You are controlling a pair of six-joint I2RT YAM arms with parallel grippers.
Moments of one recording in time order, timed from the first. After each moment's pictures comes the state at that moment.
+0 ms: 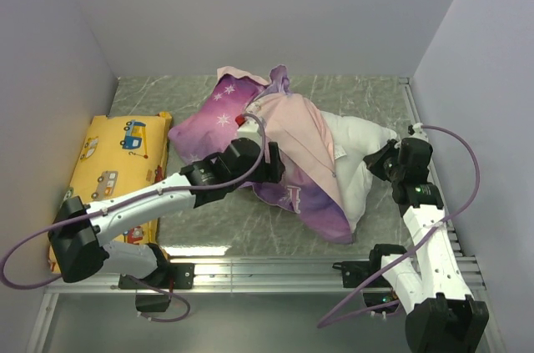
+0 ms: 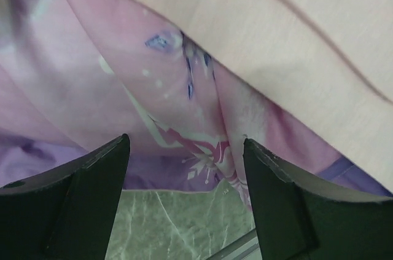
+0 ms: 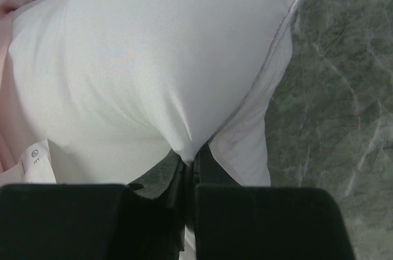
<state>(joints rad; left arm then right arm) -0.95 1.30 1.02 -0.25 -0.30 -0.66 -0.08 0.82 0.66 -0.41 -0.12 0.57</state>
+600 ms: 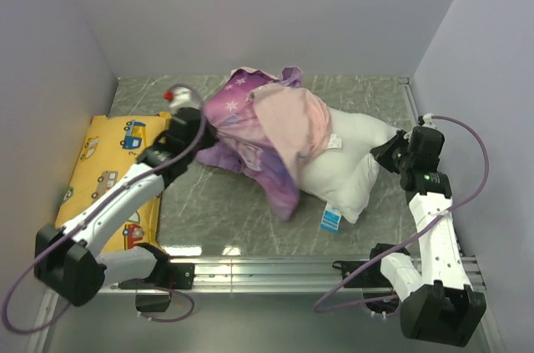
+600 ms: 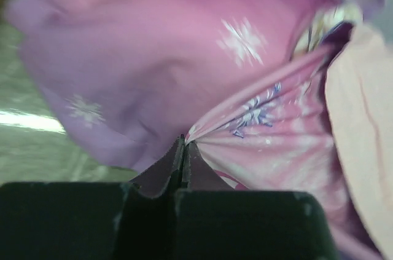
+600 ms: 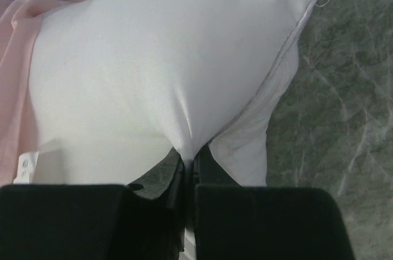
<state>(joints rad) -0.57 1.21 0.99 -0.26 -0.34 -0.67 -0.17 0.90 0.78 -0.48 -0.17 0.55</state>
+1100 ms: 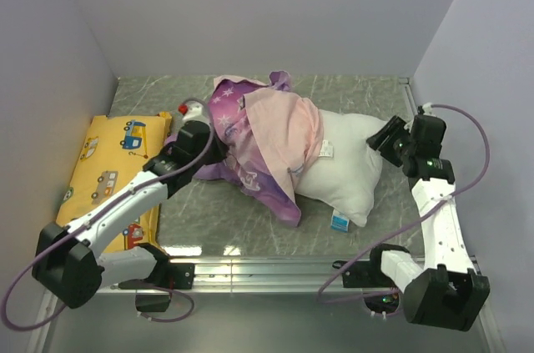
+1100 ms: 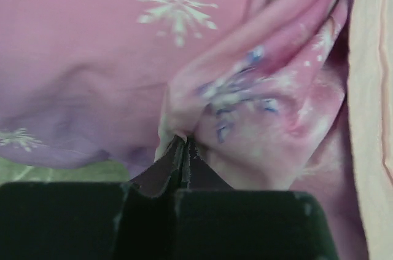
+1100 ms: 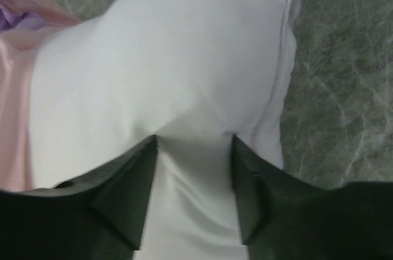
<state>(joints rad) -0.54 1.15 0.86 -0.23 -0.21 -0.67 -0.18 1.00 0.88 -0.52 -0.21 0.53</state>
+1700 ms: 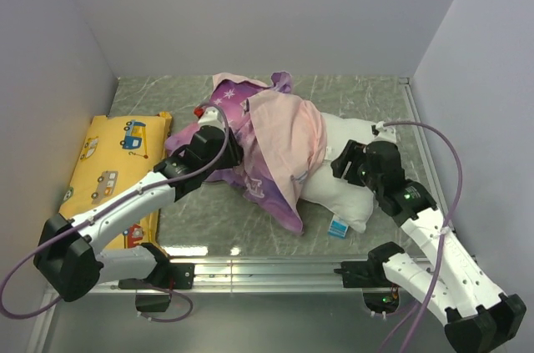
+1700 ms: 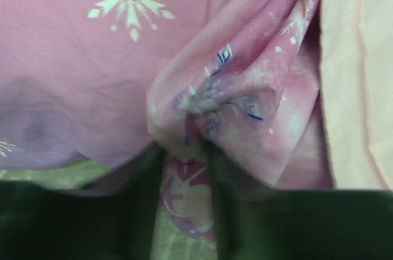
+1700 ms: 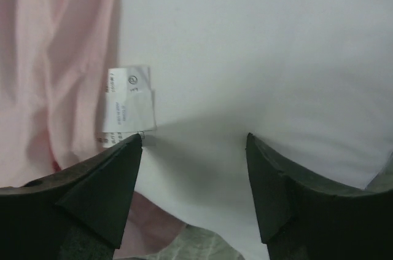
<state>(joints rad) -0.67 1.20 0.86 -0.21 -0.26 -0.66 0.39 0.78 0.79 -0.58 0.14 0.57</state>
